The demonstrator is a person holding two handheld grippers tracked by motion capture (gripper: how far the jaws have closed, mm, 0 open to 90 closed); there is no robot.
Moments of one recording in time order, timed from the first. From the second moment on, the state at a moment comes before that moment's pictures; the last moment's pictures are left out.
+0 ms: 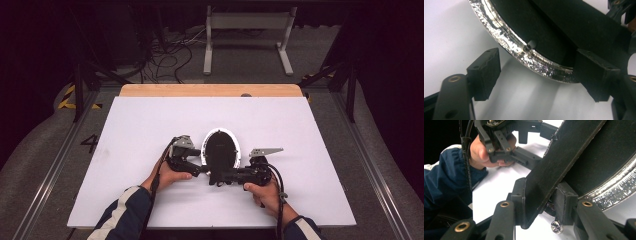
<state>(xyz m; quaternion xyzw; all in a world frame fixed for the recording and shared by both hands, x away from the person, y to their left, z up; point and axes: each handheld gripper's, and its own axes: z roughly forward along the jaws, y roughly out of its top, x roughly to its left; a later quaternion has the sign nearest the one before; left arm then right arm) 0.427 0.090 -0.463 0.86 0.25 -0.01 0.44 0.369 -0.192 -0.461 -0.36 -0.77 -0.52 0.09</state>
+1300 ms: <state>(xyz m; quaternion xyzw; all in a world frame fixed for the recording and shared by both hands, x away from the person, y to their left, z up) 0.423 0.097 -0.446 0.84 0.21 -0.01 0.50 0.364 -0.189 -0.457 -0.35 -0.80 -0.49 0.02</state>
